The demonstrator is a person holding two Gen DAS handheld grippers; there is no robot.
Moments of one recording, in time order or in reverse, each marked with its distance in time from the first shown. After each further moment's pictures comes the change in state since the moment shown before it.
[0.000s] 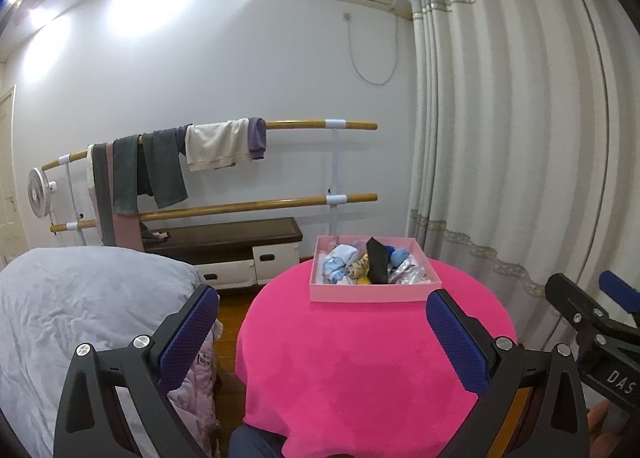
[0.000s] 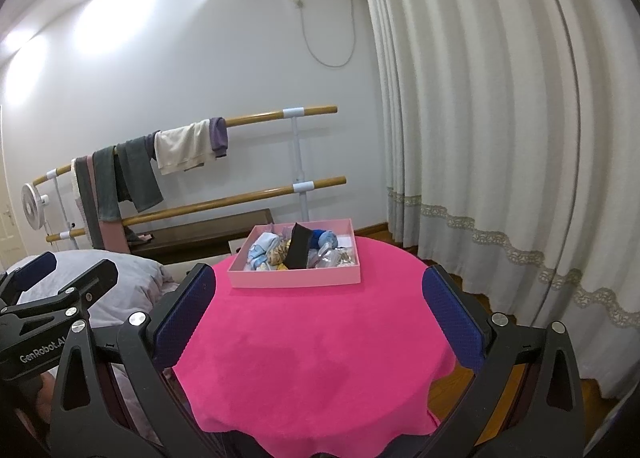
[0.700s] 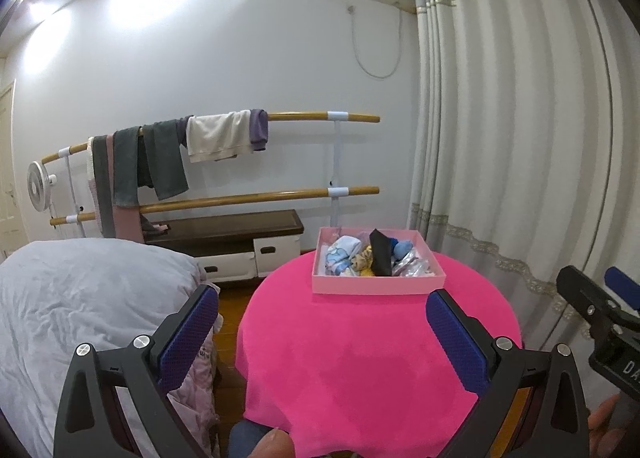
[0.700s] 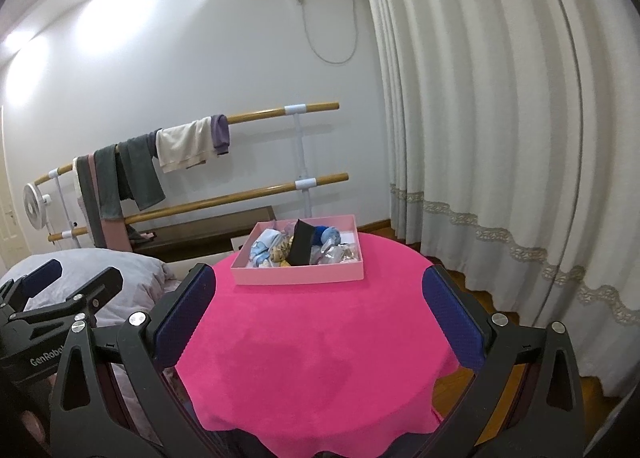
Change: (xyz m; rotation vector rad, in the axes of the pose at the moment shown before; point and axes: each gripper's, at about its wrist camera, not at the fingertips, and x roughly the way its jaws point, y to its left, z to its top) left arm 0.002 0.012 -0.002 -0.004 0.027 -0.001; right arm 0.001 0.001 -0.002 0.004 0.010 0.007
